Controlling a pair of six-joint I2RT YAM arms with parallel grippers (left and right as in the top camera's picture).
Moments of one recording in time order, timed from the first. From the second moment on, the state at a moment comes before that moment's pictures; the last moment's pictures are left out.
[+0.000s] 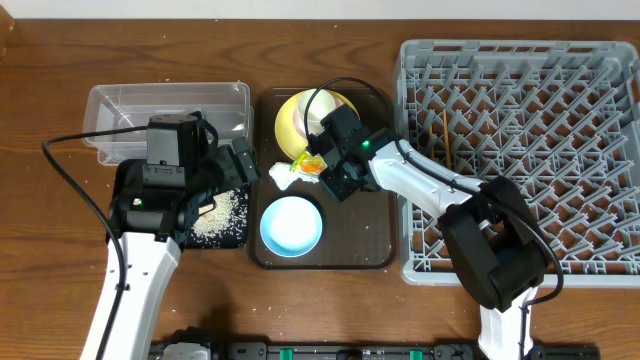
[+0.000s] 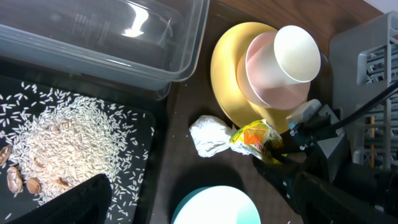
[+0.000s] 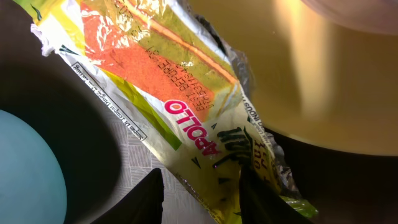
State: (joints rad) left arm -0.09 1.17 1.00 -0.72 0.15 -0.46; right arm 0.63 2.06 1.39 -0.59 -0.18 -0.07
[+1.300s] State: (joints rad) left arm -0.09 1.17 1.00 -0.72 0.15 -0.46; right arm 0.78 1.76 1.39 -0.72 -0.27 0.03
